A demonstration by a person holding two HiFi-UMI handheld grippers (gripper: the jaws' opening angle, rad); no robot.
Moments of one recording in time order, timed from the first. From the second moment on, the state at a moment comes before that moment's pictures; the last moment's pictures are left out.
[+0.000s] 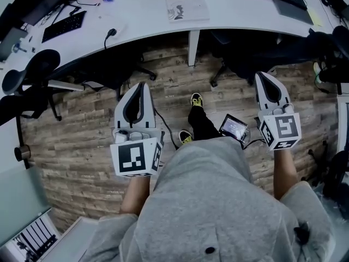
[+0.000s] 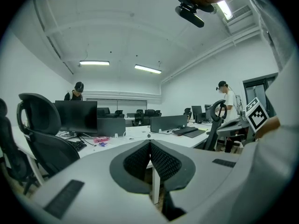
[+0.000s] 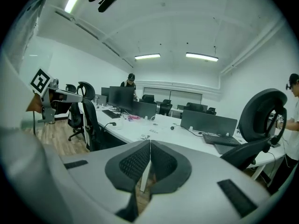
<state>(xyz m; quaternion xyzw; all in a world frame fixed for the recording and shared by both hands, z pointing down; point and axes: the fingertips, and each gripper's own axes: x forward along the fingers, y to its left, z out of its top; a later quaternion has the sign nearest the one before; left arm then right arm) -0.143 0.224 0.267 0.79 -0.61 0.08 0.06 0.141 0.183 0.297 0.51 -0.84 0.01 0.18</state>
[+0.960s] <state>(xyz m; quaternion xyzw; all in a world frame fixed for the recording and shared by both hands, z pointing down) -0.137 0.062 0.277 0.78 -0.61 0.12 0.07 0.095 0.020 0.280 0.46 -0.88 0.07 0.12</state>
